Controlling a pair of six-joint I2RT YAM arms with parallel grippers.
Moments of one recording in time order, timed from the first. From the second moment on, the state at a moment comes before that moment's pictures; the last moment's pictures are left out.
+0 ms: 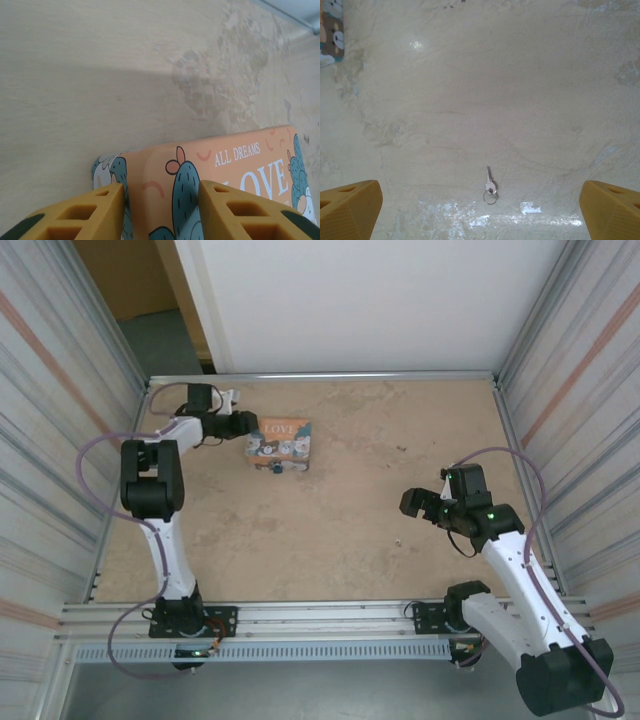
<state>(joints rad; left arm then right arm) -0.03 2.10 1.49 -0.27 0.63 -0.21 0.22 0.84 0.71 -0.82 -0.13 0.51</state>
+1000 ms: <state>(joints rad) -0.30 1.98 1.30 -0.19 0.58 -0.28 0.25 0.86 0.74 -0.90 -0.13 0.51</state>
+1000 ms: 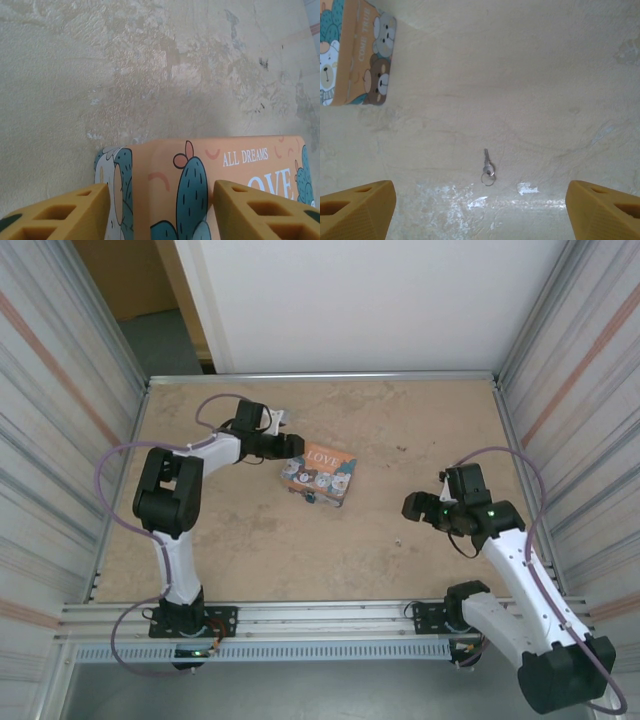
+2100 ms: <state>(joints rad) -0.28 0.81 0.51 -0.21 0.42 -0.53 0.55 1.48 0.81 -0.85 0.00 0.62</state>
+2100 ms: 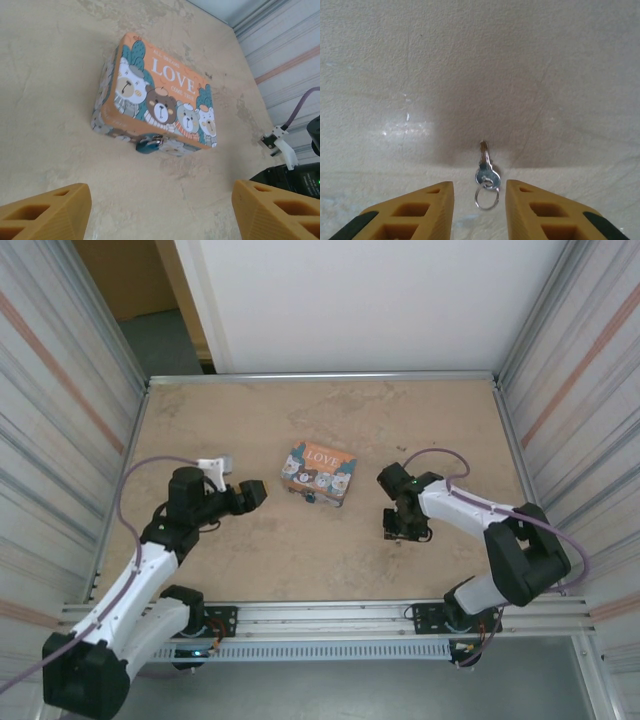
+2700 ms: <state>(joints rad) -0.28 0.75 0.47 -0.30 0.36 -0.56 0.58 1.52 0.83 -0.87 0.05 0.62</state>
